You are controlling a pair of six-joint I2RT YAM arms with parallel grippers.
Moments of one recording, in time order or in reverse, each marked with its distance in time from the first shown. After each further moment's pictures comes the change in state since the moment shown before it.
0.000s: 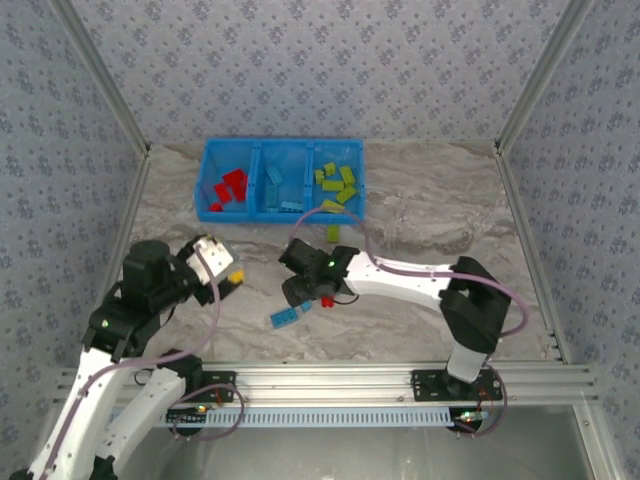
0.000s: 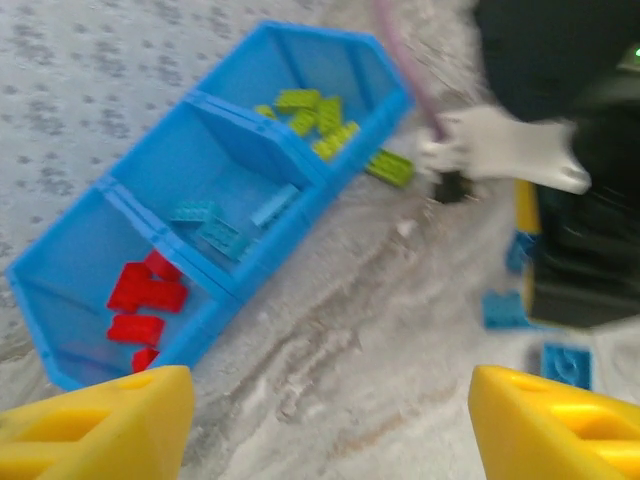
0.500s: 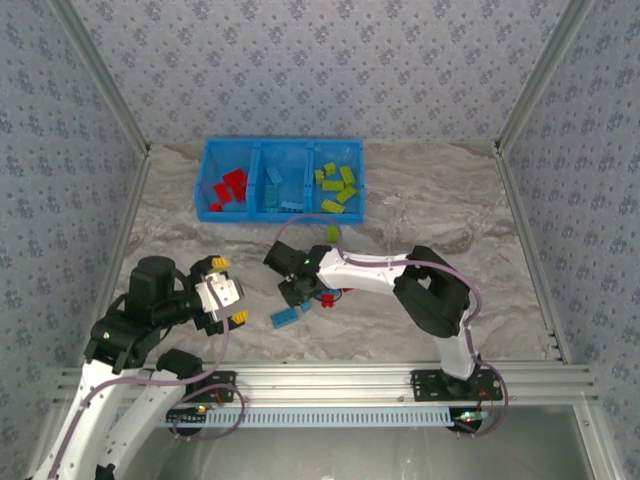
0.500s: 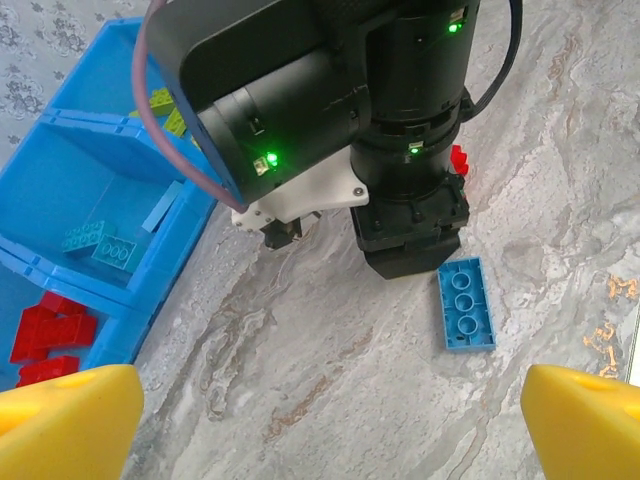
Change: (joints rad) left arm 0.000 -0.059 -0.071 -0.130 0.137 0.201; right arm -0.009 0.212 0.127 -0.022 -0.029 -0.072
